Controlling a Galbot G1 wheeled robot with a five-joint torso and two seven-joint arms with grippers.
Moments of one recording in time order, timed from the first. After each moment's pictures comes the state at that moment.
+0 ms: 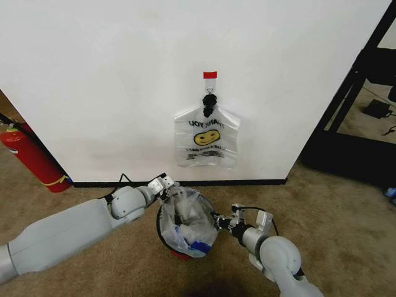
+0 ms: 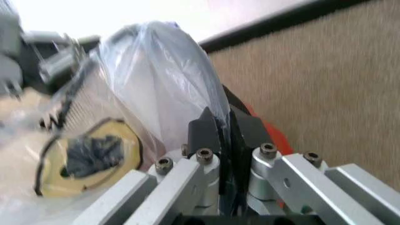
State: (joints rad) left arm 0.34 -0.68 0.67 -1.69 -0.65 0.56 -0.13; right arm -1.32 1.36 0.34 1.94 0.79 -0.64 0.04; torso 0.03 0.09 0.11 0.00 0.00
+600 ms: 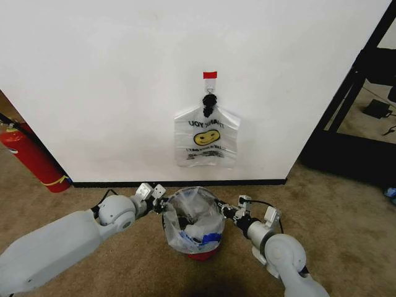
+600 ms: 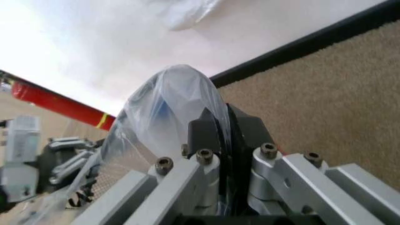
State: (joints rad) left arm 0.58 -0.63 0.45 -1.77 -0.85 0.56 -0.12; right arm -1.29 1.37 0.37 1.90 0.90 -0.55 0.04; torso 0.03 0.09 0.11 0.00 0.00
